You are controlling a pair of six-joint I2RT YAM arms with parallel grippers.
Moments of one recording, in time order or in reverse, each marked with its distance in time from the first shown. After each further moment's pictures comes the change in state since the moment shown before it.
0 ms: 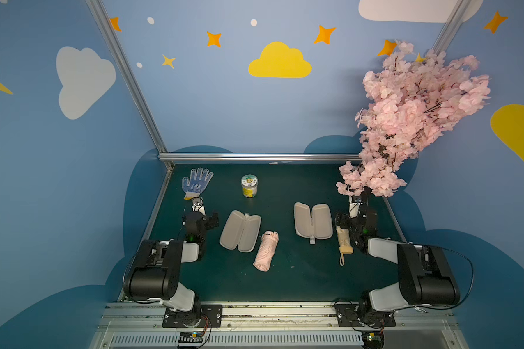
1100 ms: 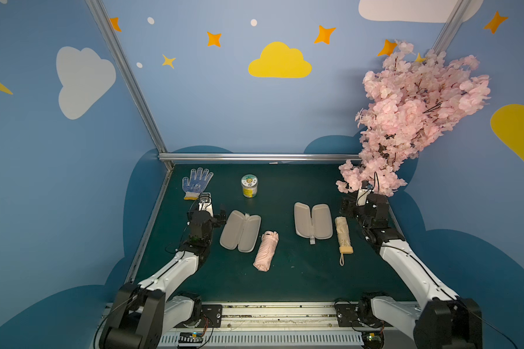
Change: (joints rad) left arm -0.220 -0.460 0.055 -0.405 -0.194 -0.001; right arm 0.167 -0.420 0.272 -0.610 0.193 0.155
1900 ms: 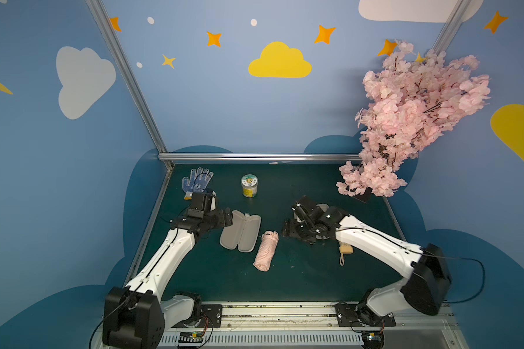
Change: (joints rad) left arm 0.062 0.146 0.425 -0.925 0.455 -0.313; right arm 0.649 0.509 0.467 -0.664 -0.247 0.761
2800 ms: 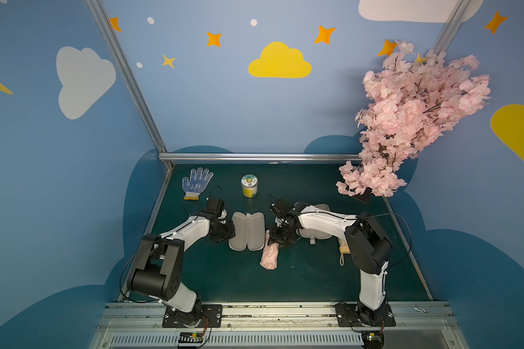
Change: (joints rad) left arm -0.039 0.327 -0.054 0.066 0.207 -0.158; right arm -0.051 0.367 0.127 0.042 -0.254 -0.037
